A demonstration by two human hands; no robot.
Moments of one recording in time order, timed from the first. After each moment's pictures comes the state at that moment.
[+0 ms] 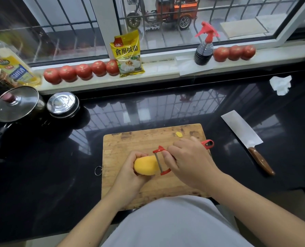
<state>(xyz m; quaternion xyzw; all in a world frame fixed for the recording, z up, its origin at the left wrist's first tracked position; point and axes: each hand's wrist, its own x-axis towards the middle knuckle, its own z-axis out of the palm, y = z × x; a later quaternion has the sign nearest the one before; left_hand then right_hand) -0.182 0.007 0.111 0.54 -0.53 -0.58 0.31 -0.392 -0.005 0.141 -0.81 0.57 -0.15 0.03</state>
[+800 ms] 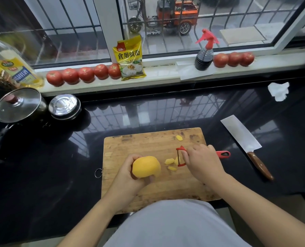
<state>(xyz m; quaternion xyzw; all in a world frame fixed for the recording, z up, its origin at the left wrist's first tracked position) -0.172 0.009 0.116 0.54 -0.49 -0.61 0.31 -0.434 -0.017 0.085 -0.72 0.69 0.04 0.03</state>
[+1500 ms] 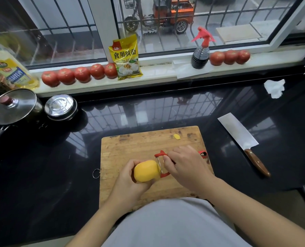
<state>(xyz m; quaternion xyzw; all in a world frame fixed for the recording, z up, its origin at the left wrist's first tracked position) -0.181 0.021 0.116 0.57 -0.52 -0.57 0.29 -0.396 -0.001 0.111 -0.79 0.59 -0.16 0.09</state>
